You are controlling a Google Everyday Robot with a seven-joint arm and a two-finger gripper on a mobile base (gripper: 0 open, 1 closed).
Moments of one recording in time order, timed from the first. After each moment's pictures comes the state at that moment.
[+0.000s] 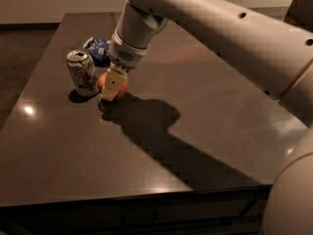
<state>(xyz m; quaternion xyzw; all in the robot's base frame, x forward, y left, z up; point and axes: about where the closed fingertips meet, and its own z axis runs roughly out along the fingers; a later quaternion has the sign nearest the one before) 0.577 0.110 0.879 -0.66 0.71 0.15 0.19</state>
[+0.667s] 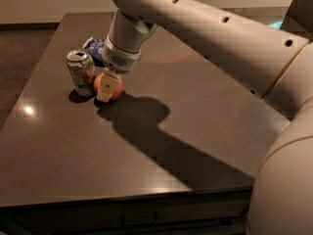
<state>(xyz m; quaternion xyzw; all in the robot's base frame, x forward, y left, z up) 0.582 0.129 0.863 -0.67 0.70 0.15 0.19</state>
